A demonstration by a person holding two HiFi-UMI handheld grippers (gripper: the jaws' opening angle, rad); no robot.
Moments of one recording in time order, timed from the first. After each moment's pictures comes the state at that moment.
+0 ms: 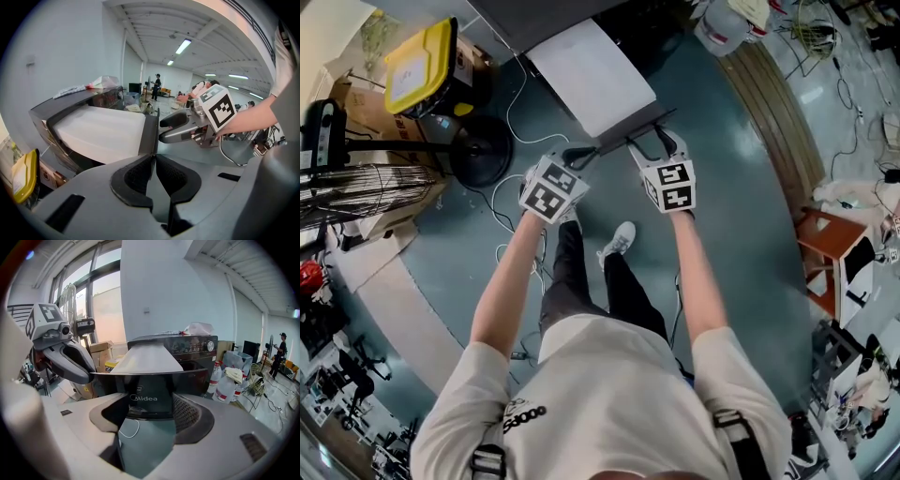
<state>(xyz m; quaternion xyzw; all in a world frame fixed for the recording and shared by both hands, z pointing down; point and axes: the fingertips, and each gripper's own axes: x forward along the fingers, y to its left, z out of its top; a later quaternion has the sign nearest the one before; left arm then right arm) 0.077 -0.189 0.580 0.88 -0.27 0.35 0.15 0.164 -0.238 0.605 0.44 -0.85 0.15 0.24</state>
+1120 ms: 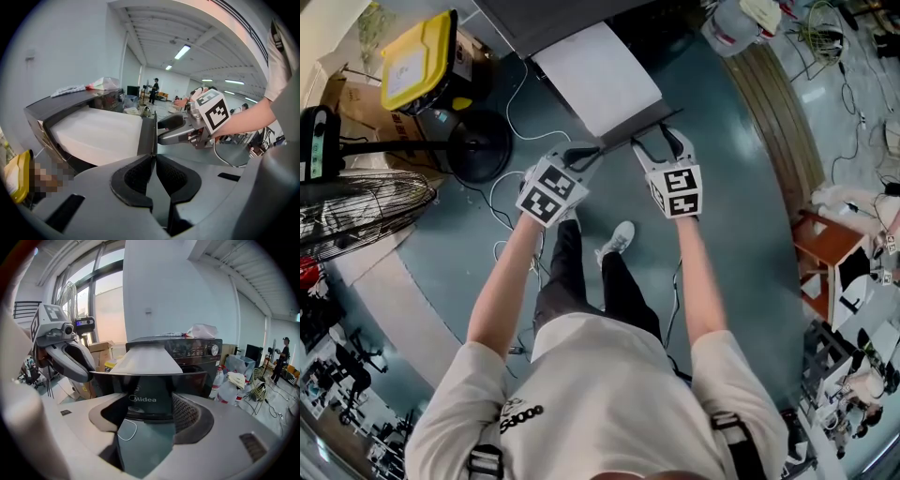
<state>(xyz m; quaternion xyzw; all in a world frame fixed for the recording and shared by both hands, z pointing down) 0.065 -0.224 0.578 0.90 -0.25 0.33 0.16 0.150 -0.276 0.603 0.43 -0.86 0.13 0.24</state>
